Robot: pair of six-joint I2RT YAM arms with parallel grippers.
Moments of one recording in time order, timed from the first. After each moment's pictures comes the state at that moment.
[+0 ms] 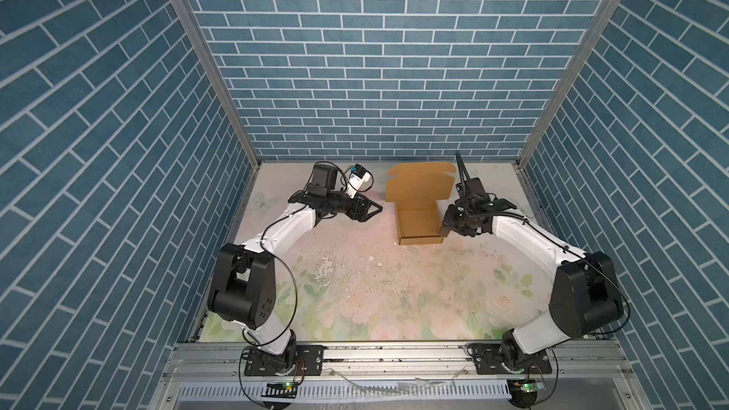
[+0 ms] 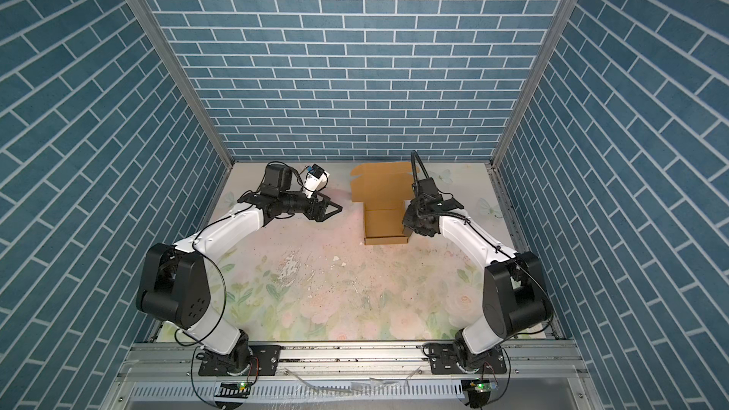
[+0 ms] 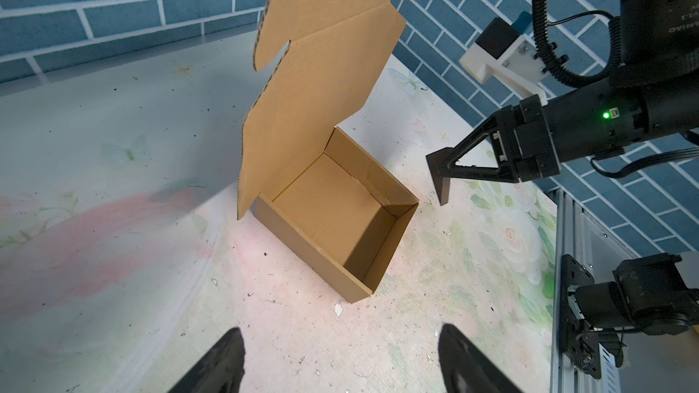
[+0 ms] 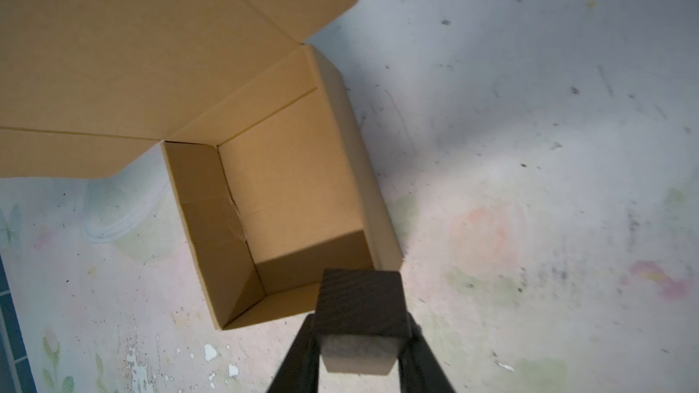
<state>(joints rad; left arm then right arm) -0.30 1.63 1.21 -0.29 0.72 0.07 0.43 1.57 1.15 -0.60 -0.05 0.72</state>
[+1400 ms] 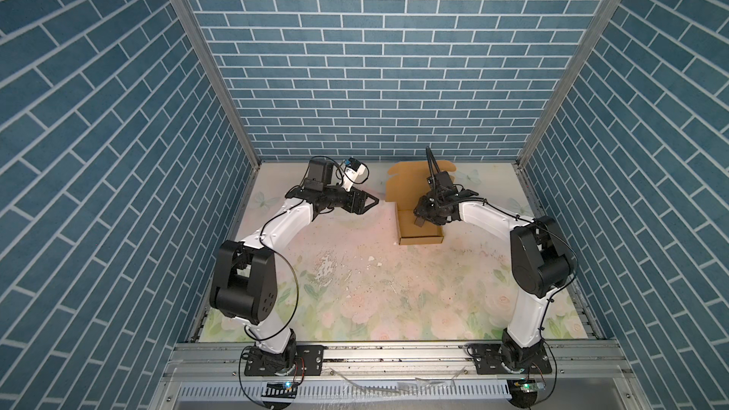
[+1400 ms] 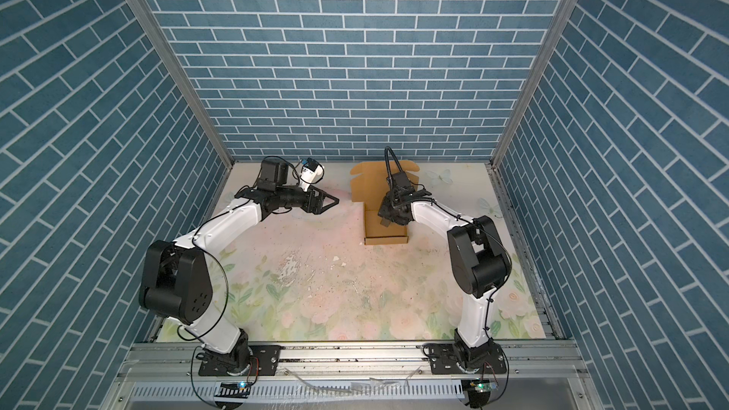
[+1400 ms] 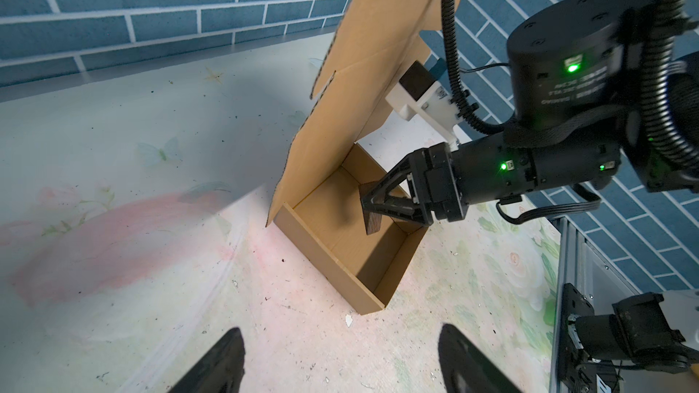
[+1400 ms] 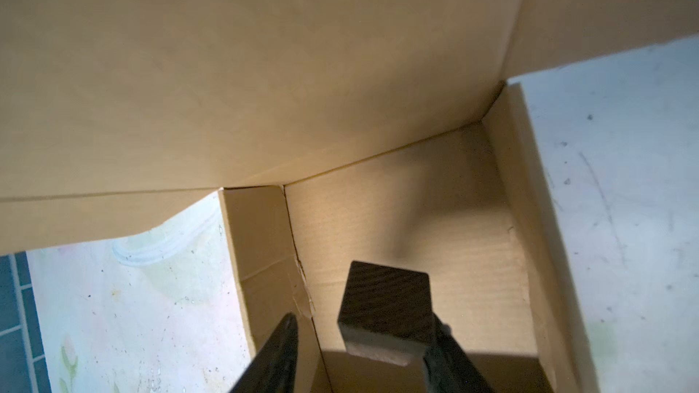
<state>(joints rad) -0.27 1.66 1.27 -0.30 0.72 0.01 0.51 1.90 1.35 -0.46 -0.12 0.74</state>
